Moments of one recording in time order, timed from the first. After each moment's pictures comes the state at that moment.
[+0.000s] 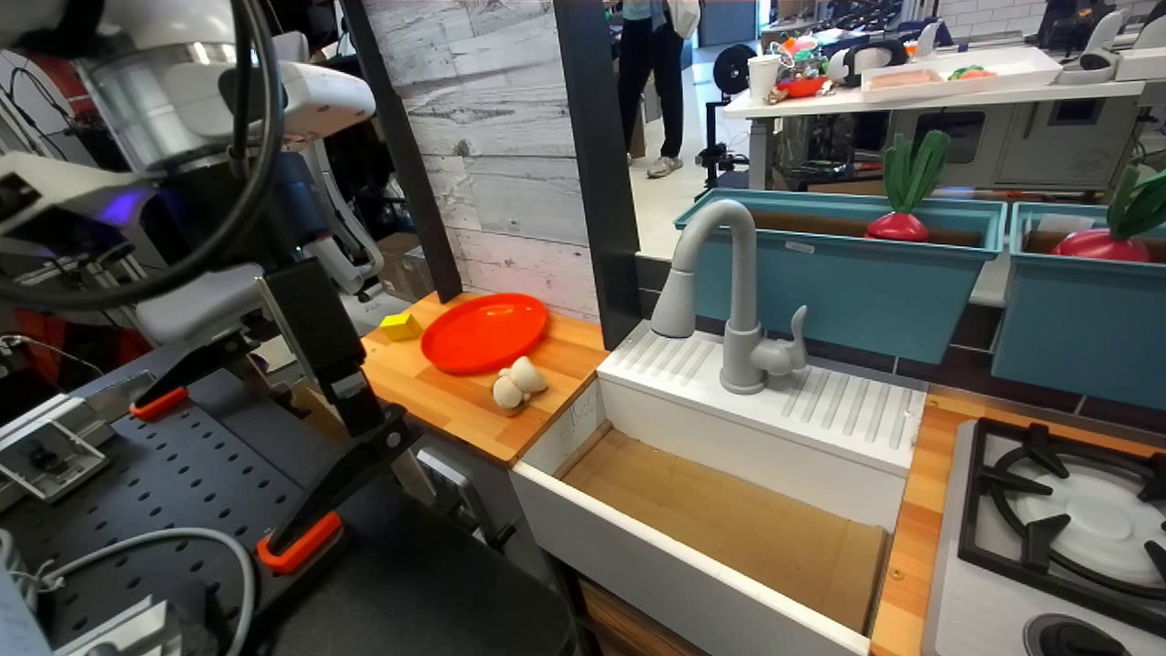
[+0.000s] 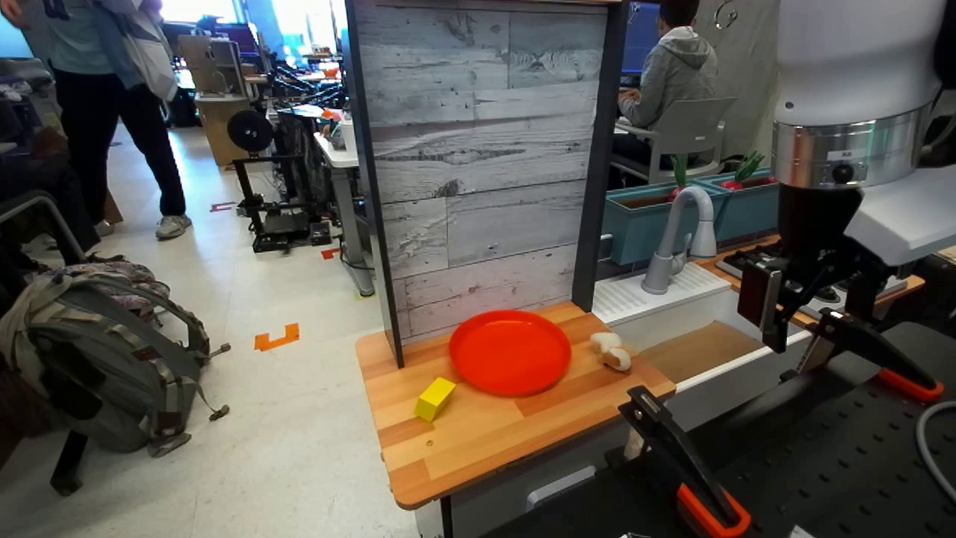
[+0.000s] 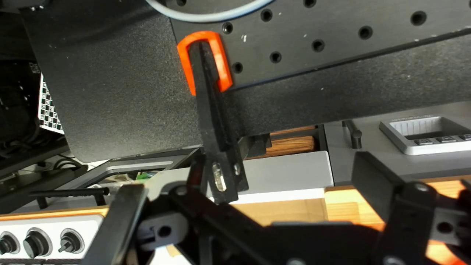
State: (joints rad) arm -0.18 0.24 0.00 -2.67 -0.82 2.73 0.80
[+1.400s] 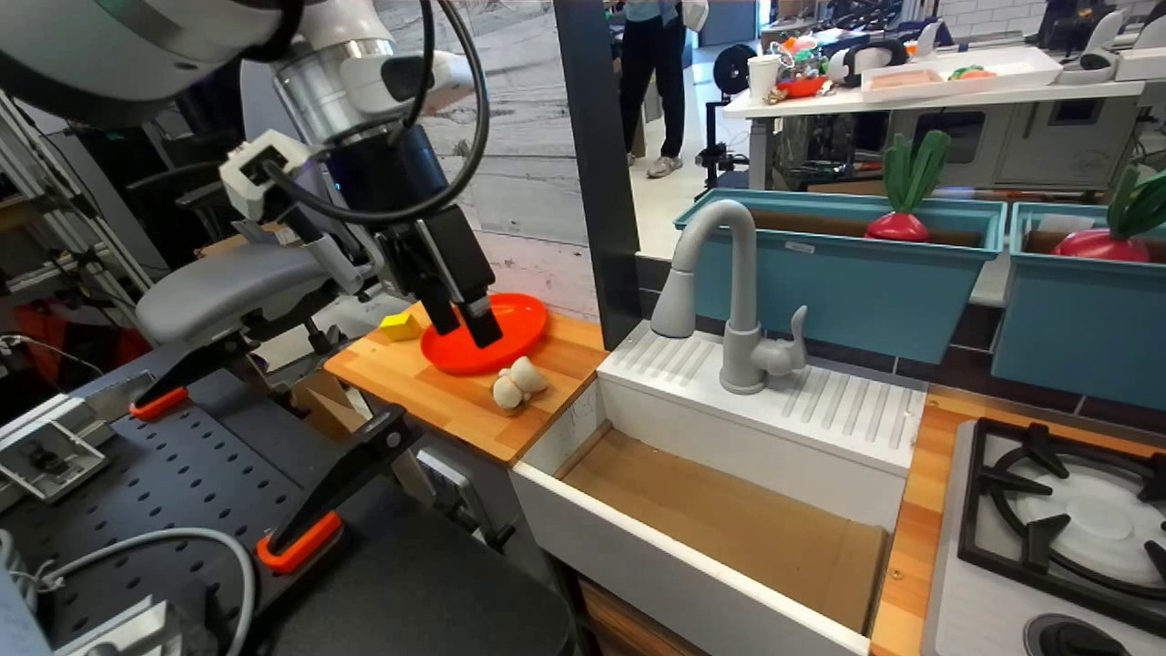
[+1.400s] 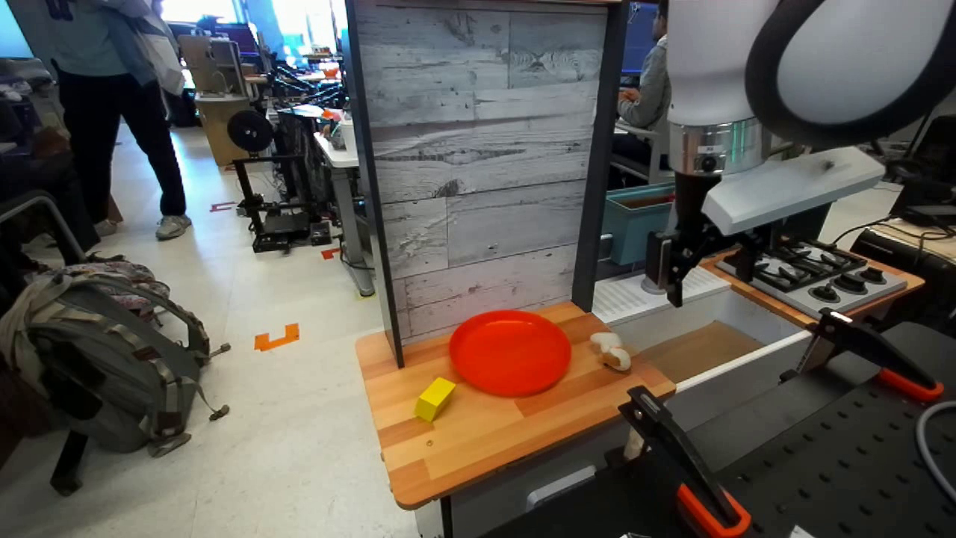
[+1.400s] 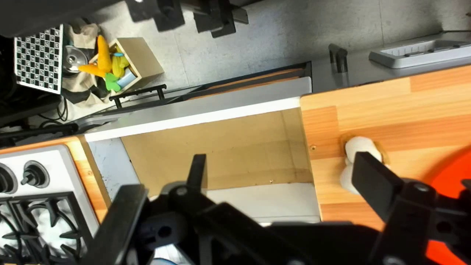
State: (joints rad) arm 0.06 0.44 -0.15 -2.39 -0.62 2.75 0.71
